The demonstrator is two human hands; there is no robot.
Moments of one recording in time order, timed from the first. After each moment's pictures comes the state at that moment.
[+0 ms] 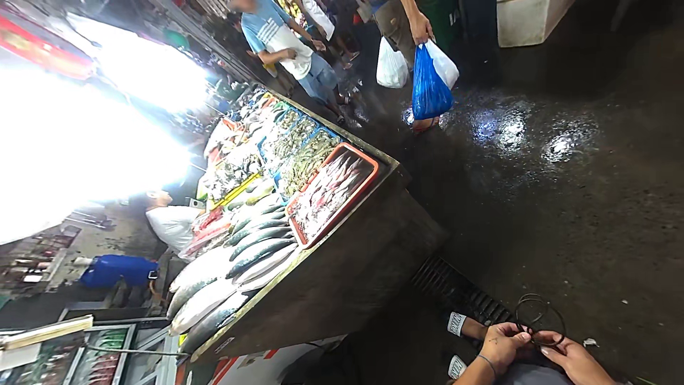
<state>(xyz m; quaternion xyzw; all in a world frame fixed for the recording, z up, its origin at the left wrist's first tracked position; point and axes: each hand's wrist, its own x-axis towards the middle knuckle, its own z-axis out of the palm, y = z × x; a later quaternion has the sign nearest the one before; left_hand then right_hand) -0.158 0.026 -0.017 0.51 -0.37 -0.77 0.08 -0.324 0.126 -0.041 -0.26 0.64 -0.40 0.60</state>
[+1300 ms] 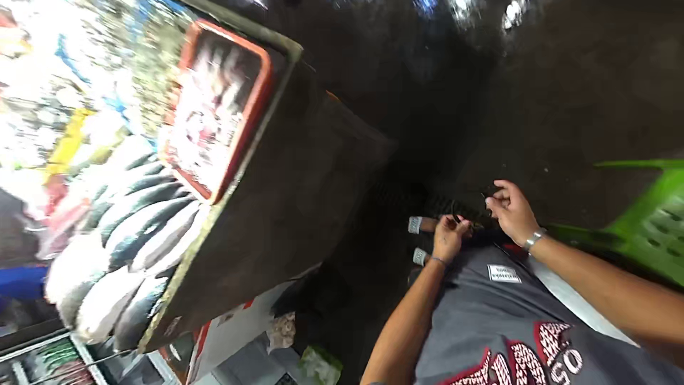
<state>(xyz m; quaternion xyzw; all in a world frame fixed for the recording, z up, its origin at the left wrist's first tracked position) -0.167 0.027 -0.003 0.55 -0.39 -0.73 0.14 -0.339 0.077 0.005 -0.23 0.75 -0.40 0.48</state>
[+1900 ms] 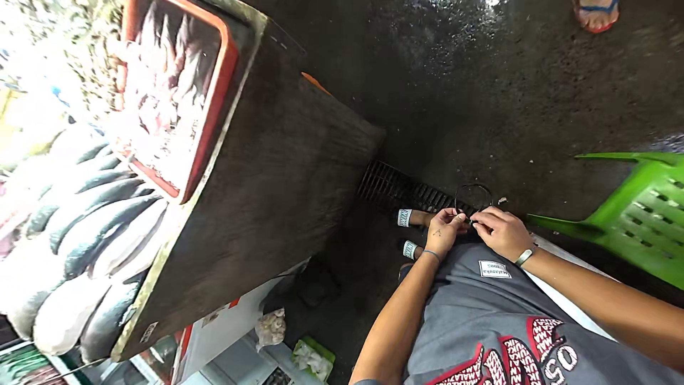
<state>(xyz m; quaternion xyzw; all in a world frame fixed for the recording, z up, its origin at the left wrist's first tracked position) -0.178 0.023 -0.009 0.55 -0.37 -0.75 0.07 -0.328 0.129 -0.018 -0.55 0.73 -0.27 0.29</state>
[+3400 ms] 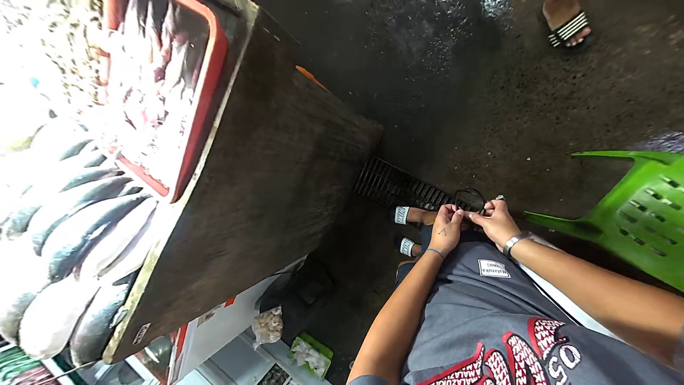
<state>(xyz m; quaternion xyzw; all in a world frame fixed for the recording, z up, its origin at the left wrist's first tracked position) -0.187 0.029 -0.017 0.55 -0.42 -0.72 0.07 -0.323 0.099 -0.022 -0.07 0.77 -0.30 0.56</state>
